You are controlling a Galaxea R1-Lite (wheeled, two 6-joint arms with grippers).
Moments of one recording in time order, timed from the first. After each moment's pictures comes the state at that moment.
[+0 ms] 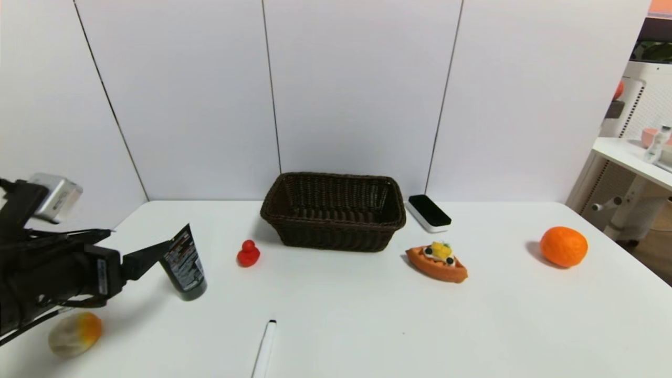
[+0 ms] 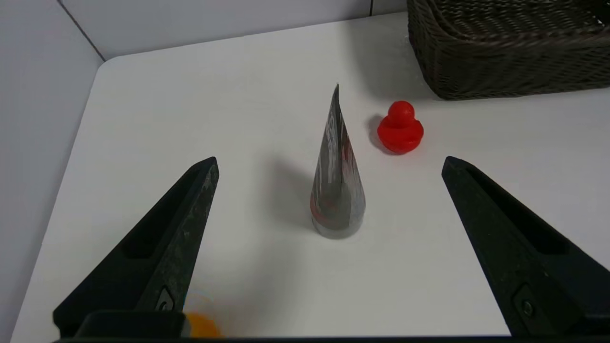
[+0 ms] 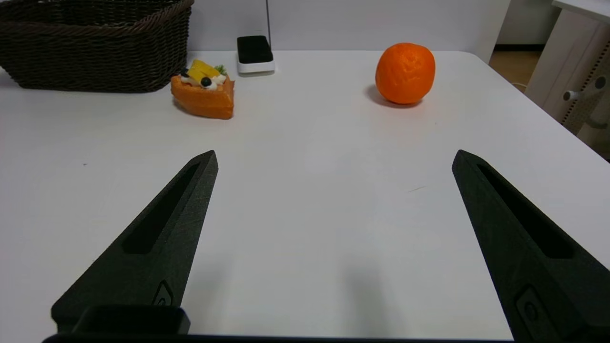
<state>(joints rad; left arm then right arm) -0.03 1.26 -0.44 -0.50 -0.11 0.09 0.00 0.00 0.00 0.00 0.00 0.00</state>
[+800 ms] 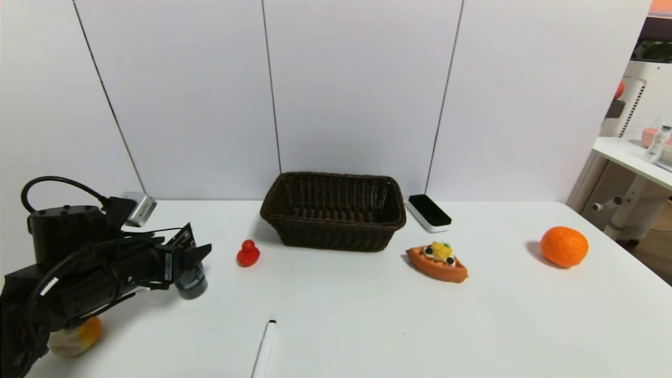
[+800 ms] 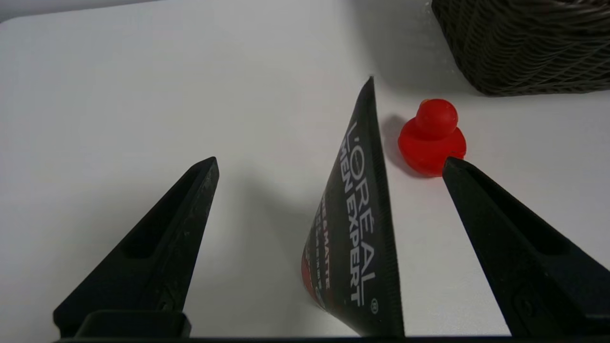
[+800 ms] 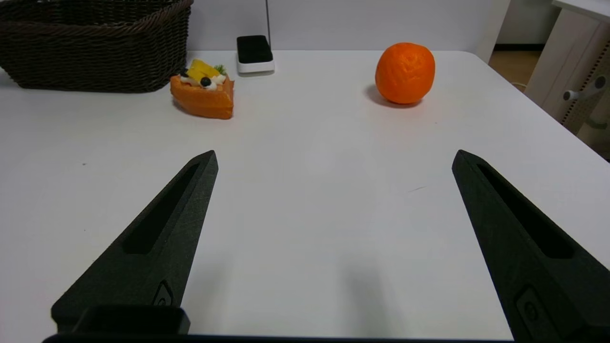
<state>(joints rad) -0.03 1.68 -0.38 -0.91 -0.16 0.04 0.00 0.00 0.00 0.00 0.00 0.00</state>
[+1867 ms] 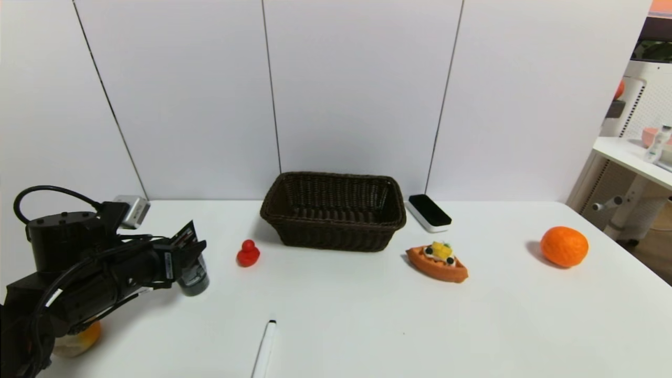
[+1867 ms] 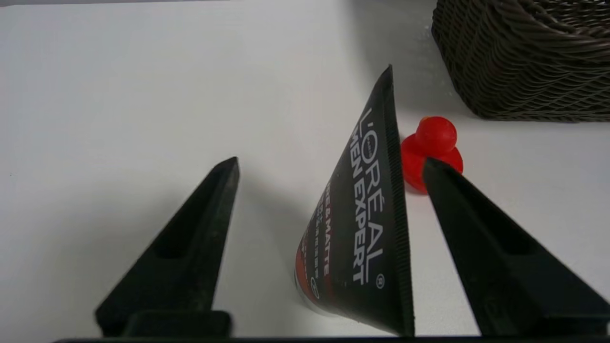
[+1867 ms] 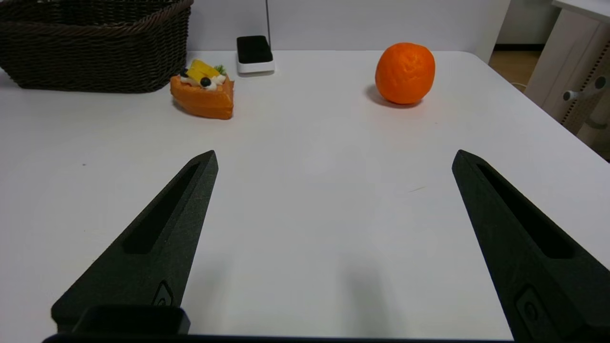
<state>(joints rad) -0.03 1.72 -0.33 -1.06 -0.16 -0.04 0.00 0.00 0.00 0.00 0.00 0.00</state>
